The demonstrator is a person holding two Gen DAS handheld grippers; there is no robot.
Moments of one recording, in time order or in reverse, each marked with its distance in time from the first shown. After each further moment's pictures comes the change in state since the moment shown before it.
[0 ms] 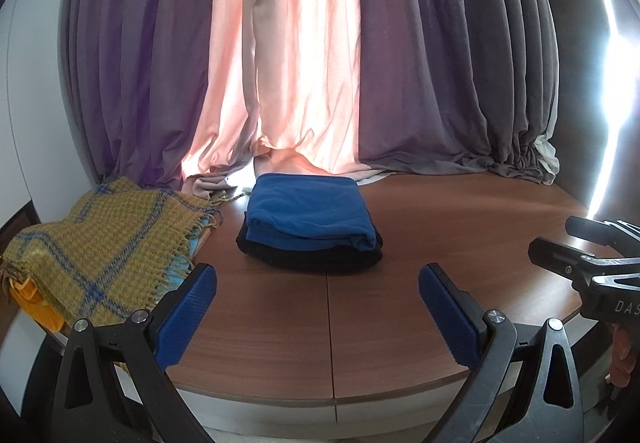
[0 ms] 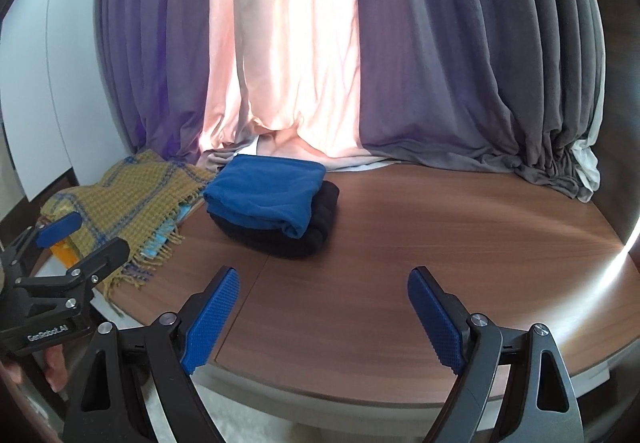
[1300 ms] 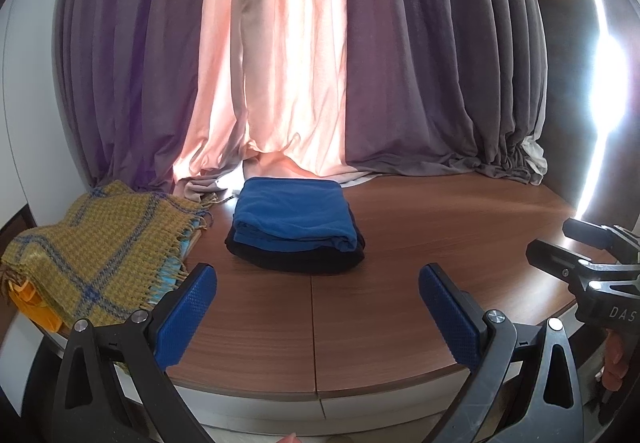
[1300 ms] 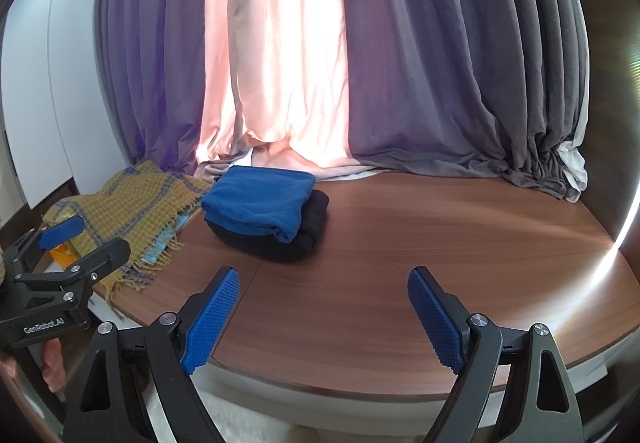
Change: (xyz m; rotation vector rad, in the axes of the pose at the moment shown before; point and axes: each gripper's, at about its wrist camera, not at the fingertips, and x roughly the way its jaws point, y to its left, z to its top) left arm -0.017 -0.017 0.008 0.014 0.001 -0.023; right arm -0.030 -0.016 -0.005 0.015 -0.038 -0.013
